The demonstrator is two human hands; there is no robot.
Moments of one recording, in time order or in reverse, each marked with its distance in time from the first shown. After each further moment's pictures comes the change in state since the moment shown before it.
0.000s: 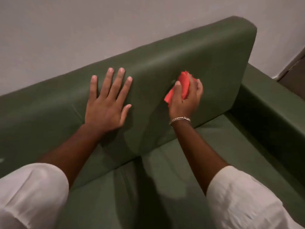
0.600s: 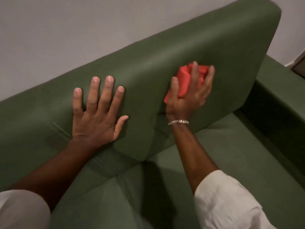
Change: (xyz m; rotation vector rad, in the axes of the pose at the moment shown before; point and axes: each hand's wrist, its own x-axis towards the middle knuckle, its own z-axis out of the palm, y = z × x) left_hand 0.001 0.000 0.031 0.179 0.175 0.031; right_hand 0.032 0.035 0.035 -0.266 0.188 -0.196
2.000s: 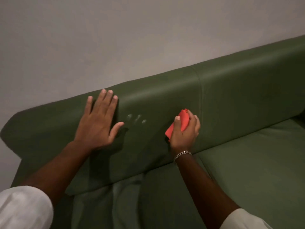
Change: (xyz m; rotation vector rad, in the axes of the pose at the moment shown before) left_hand -0.274 -0.304 -0.081 -0.247 -0.425 -0.150; right_hand -0.366 -0.192 -0.010 0.250 -0.351 0.276
